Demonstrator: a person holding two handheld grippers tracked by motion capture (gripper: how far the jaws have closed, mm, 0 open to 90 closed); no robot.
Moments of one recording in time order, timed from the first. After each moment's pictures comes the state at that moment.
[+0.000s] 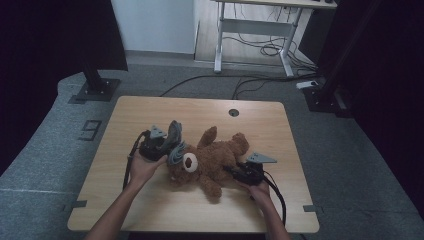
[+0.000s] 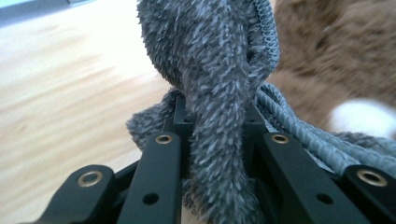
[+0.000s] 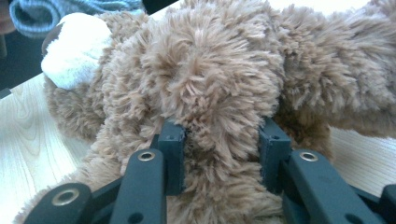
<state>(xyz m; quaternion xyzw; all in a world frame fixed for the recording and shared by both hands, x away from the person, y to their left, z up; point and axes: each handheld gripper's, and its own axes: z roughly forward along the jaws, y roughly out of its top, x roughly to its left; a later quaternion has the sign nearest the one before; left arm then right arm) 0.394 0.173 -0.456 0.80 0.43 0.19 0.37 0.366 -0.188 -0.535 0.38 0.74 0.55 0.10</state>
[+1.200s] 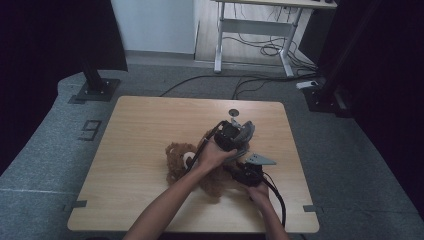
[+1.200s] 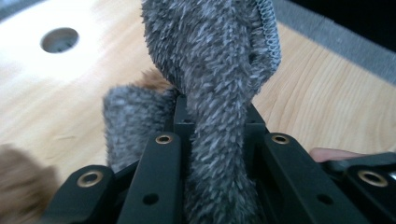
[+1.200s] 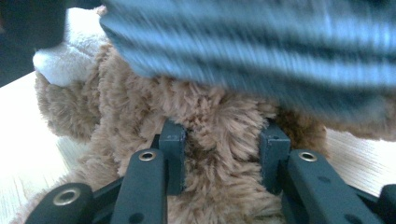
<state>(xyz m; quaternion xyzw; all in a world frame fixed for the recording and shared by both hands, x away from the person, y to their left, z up) 0.439 -0.055 -0.443 0.88 0.31 0.10 0.36 0.361 -0.185 -0.535 0.39 0.73 0.54 0.12</state>
